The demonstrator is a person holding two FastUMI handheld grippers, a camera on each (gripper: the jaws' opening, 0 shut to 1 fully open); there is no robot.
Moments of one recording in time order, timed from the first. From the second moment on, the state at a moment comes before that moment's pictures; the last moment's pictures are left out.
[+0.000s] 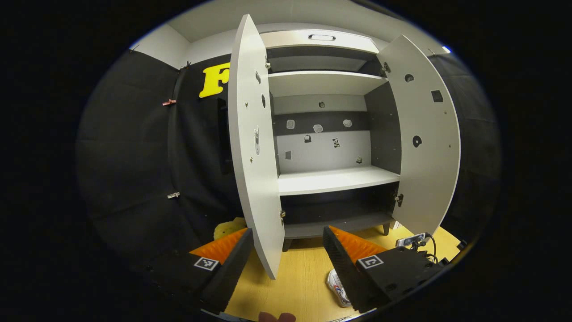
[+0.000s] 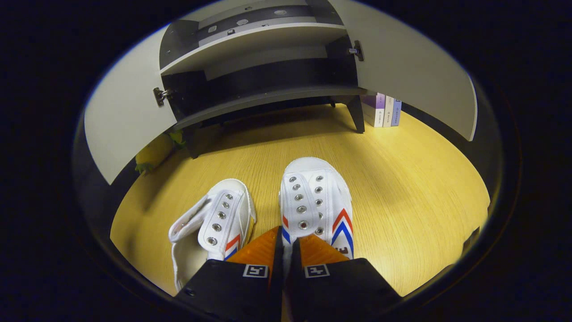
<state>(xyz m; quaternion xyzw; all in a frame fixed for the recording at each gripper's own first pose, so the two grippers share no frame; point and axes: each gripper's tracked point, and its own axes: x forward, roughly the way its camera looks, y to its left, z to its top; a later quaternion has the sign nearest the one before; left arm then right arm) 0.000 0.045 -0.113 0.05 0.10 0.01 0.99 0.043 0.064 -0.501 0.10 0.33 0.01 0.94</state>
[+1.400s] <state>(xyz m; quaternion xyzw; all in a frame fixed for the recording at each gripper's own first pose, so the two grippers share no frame) 0.002 0.051 -0.107 0.02 0.08 0.01 1.00 0.109 0.073 -0.215 0.11 0.15 0.04 0.98</state>
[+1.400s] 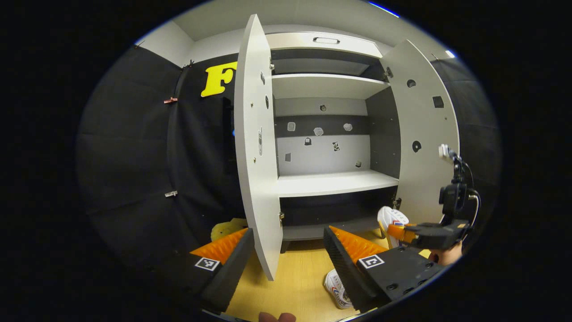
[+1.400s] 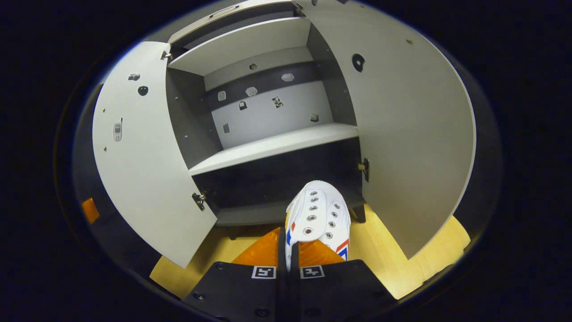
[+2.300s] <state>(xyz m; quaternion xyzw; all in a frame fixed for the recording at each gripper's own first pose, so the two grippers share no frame) 0.019 0.057 -0.103 0.00 0.08 0.02 1.00 0.388 0.070 -0.121 -0.06 0.15 0.04 0.99</state>
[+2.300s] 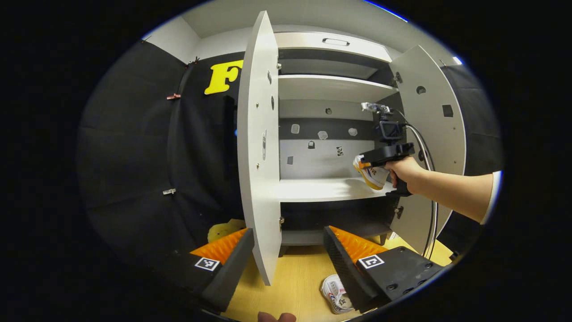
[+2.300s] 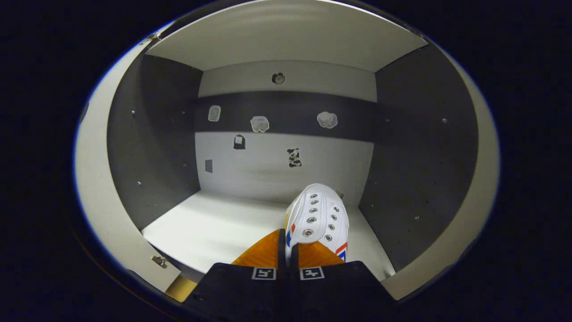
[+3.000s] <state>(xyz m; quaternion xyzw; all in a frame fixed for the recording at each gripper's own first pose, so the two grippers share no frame) 0.023 0.054 -0.109 -0.01 0.09 0.05 0.99 0.435 0.058 -0.173 -0.04 0.24 0.01 0.97</state>
